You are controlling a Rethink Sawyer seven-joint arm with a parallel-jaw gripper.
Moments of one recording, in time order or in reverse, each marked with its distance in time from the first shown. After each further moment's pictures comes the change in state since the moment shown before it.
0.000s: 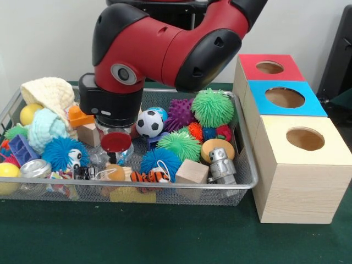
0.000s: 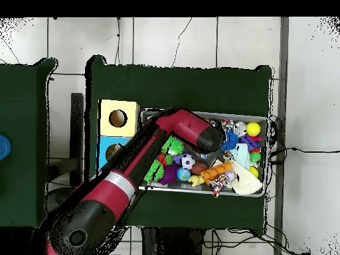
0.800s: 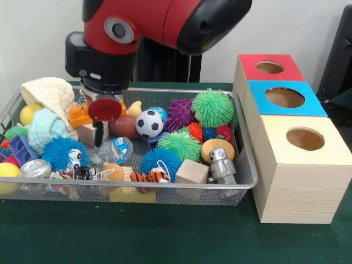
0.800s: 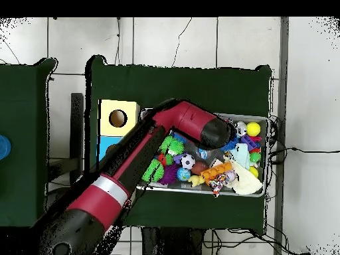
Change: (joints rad) arm 0.003 -0.073 -0.087 0.017 -0.066 -0.098 0.000
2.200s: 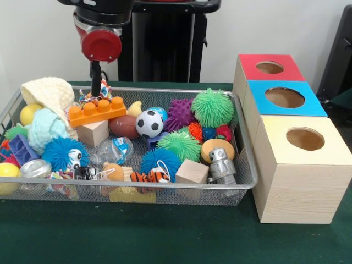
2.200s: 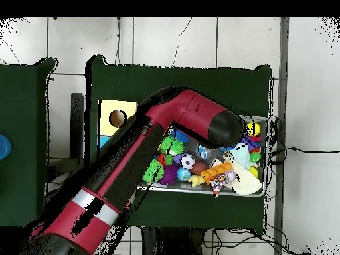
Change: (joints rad) arm 0.004 -0.135 -0.059 0.016 -0.033 -0.147 0.000
